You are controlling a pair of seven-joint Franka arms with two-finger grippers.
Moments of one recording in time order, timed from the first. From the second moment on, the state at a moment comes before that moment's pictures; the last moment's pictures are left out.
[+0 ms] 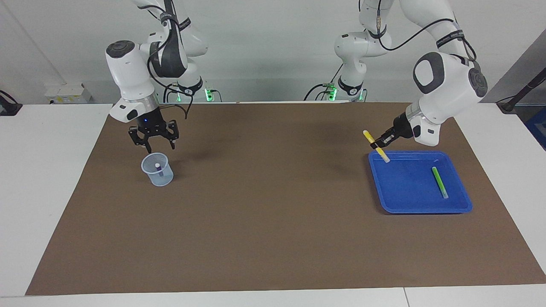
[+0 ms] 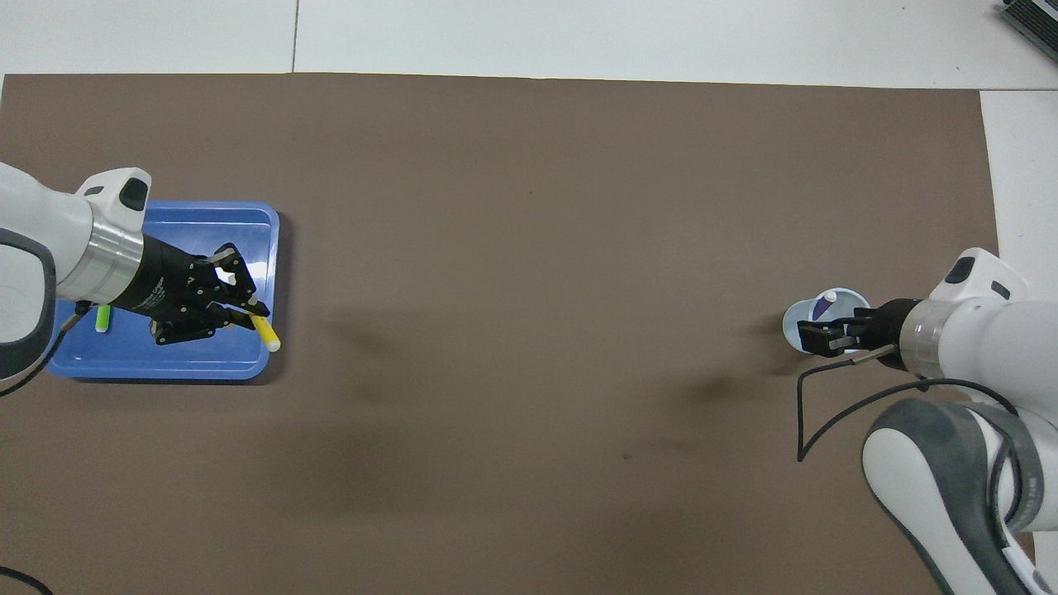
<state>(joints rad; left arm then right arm) 0.00 0.04 -0.08 -1.91 -0.39 1.77 -0.68 0.03 -0.22 -0.02 -2.35 0.18 2.34 -0.32</state>
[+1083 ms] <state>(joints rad) -0.28 -0.02 -0.09 -1.93 -0.49 1.90 -1.33 0.12 -0.22 -0.01 -2.27 0.92 2.18 -0.52</state>
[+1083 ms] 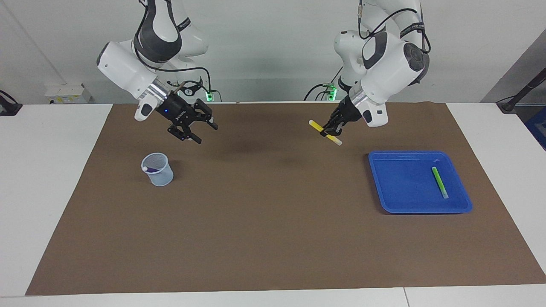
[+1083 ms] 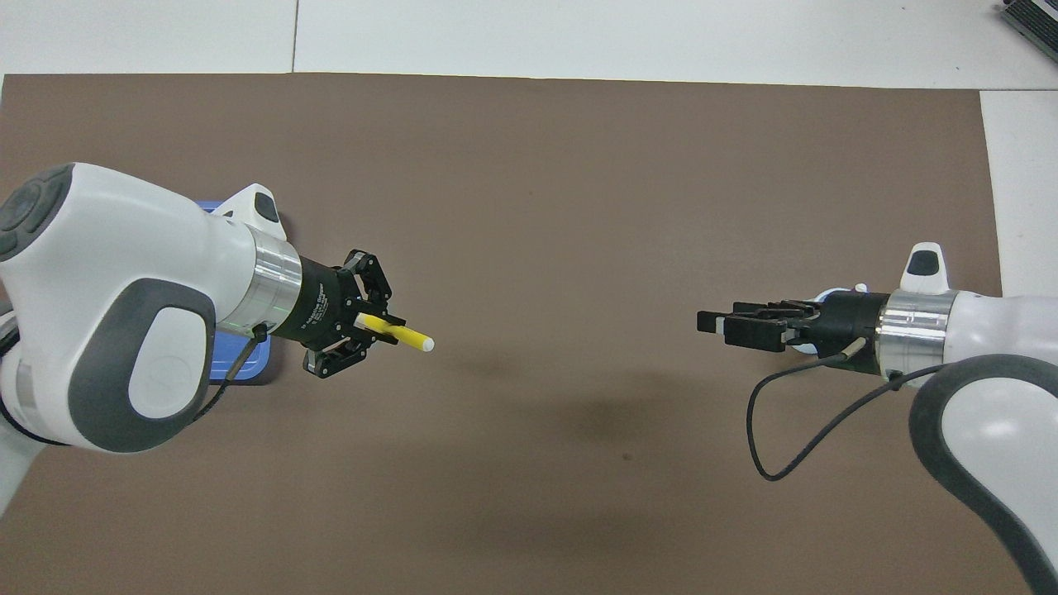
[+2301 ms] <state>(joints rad) -0.65 -0.01 -0.09 -1.96 -0.50 2.39 -1.89 0.24 -0.24 -0.01 -2.28 1.20 2.10 -0.54</state>
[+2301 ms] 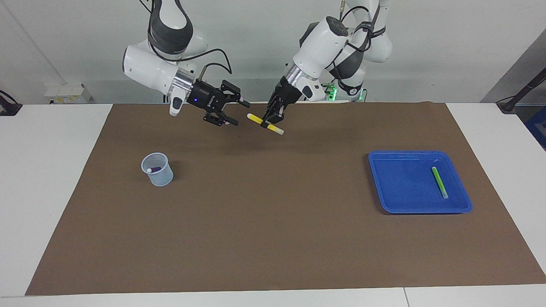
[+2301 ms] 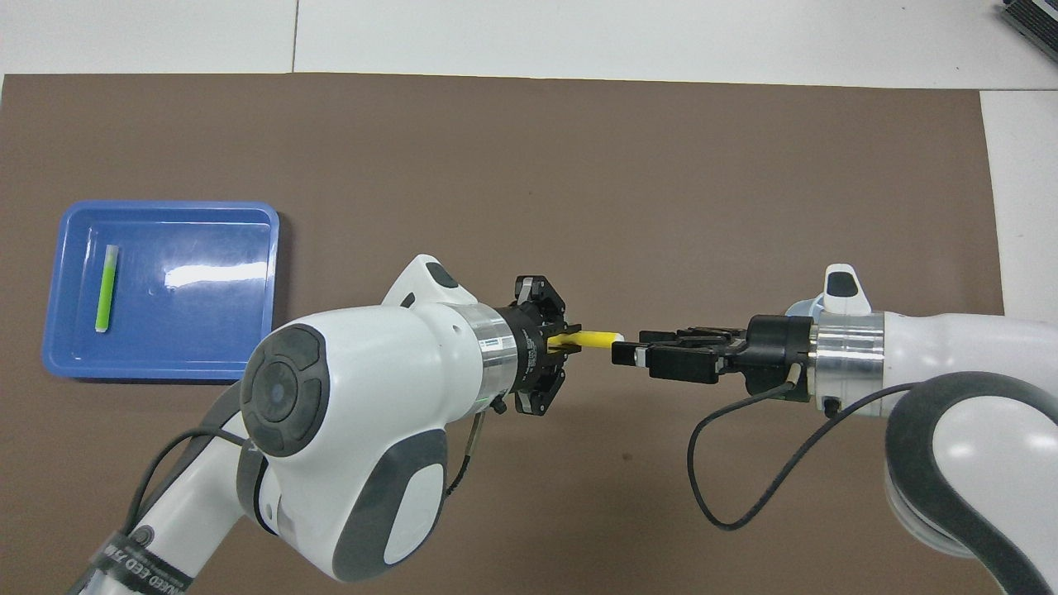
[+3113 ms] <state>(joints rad) -0.67 0.00 -0.09 -1.96 -0.50 2.41 -1.89 0.25 -0.24 0.00 -2.28 1.20 2.10 -0.58</state>
